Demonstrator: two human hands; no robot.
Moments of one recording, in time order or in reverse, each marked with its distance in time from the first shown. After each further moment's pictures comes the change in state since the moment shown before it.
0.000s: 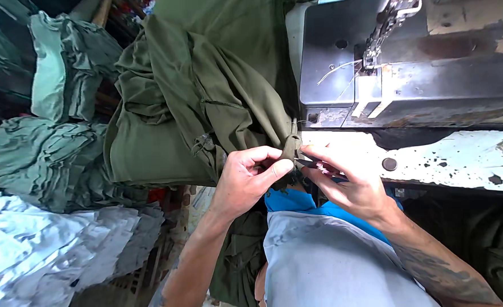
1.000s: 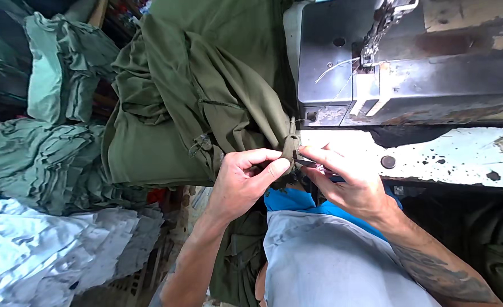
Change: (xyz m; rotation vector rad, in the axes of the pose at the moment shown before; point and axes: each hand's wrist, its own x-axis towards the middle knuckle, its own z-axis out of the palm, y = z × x) left_hand -0.003 0.001 -0.003 0.048 -0.002 0.025; right_hand -0.002 -0.004 0.000 -0.082 -0.004 -0.013
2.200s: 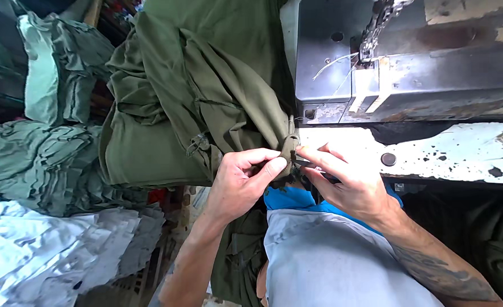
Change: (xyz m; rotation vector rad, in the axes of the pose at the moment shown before) left_hand 0.001 0.000 0.000 0.045 -0.025 0.028; right_hand 0.000 -0.002 0.000 -0.102 0.003 -0.026
